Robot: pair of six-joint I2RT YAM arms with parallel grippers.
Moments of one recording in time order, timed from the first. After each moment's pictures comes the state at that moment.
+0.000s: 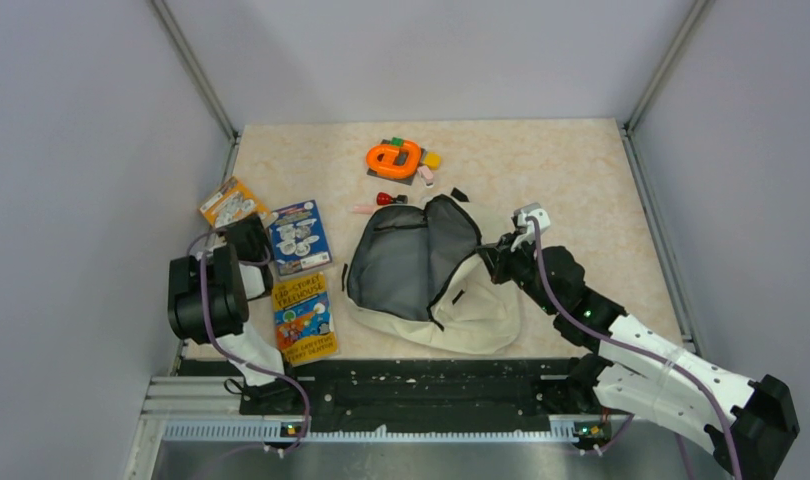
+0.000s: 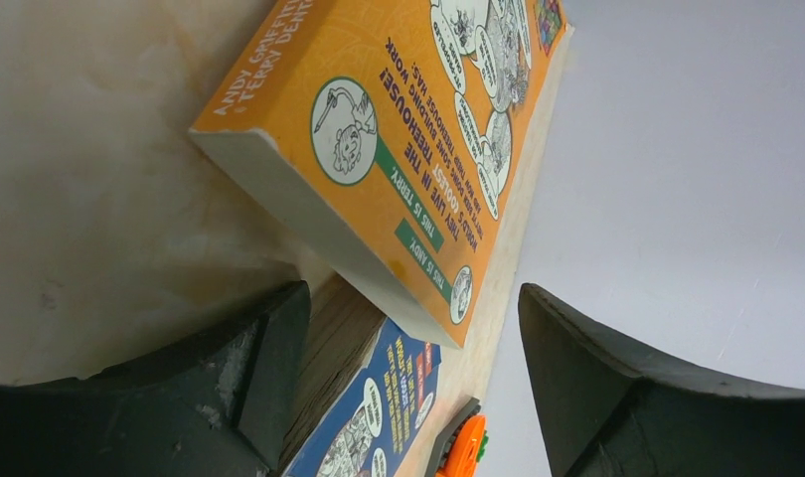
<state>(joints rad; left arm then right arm) 0.29 1.68 0.48 0.75 -0.21 -1.57 0.78 0.79 0.51 0.09 0.21 0.29</state>
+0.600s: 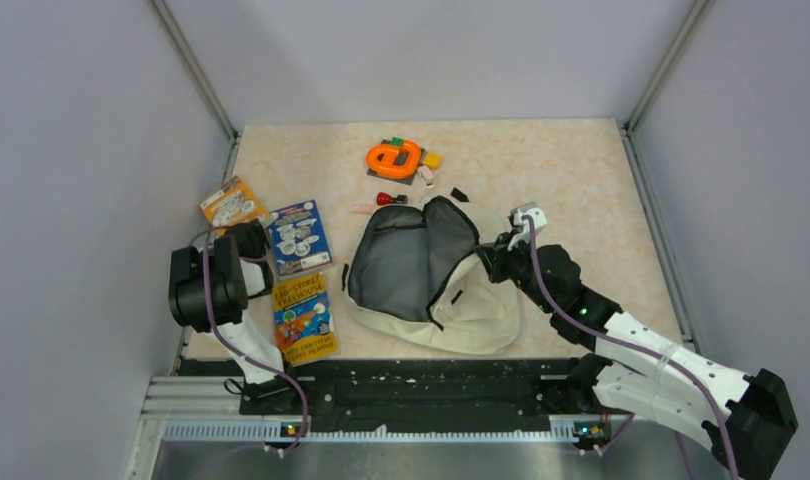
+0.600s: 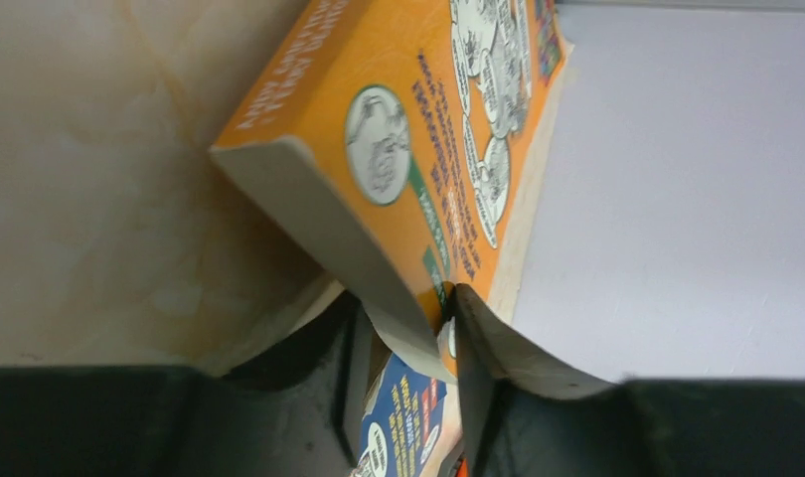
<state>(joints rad) 0.30 1.77 0.52 0.81 -0.23 -1.56 0.78 0.82 0.51 0.11 0.21 0.29</state>
